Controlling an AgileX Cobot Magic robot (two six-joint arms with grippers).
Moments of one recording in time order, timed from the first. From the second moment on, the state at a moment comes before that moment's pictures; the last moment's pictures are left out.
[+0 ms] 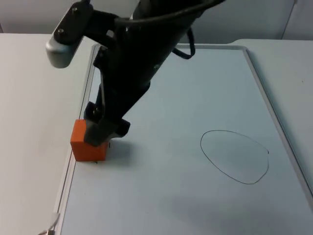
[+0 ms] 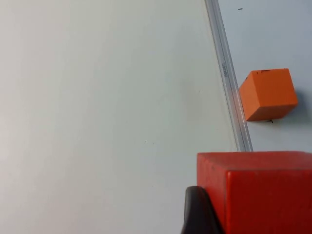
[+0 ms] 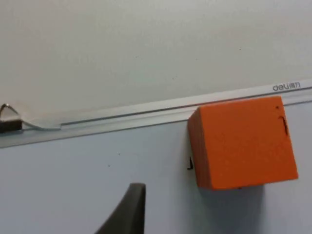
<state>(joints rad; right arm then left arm) 0.78 2.14 -1.63 0.31 0.74 -0.87 -0.41 0.64 -0.65 0.19 0.95 -0.42</state>
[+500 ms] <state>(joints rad) 0.78 2.32 -1.76 0.31 0.78 -0.90 -0.41 0.64 -0.65 0.19 0.95 -0.42</state>
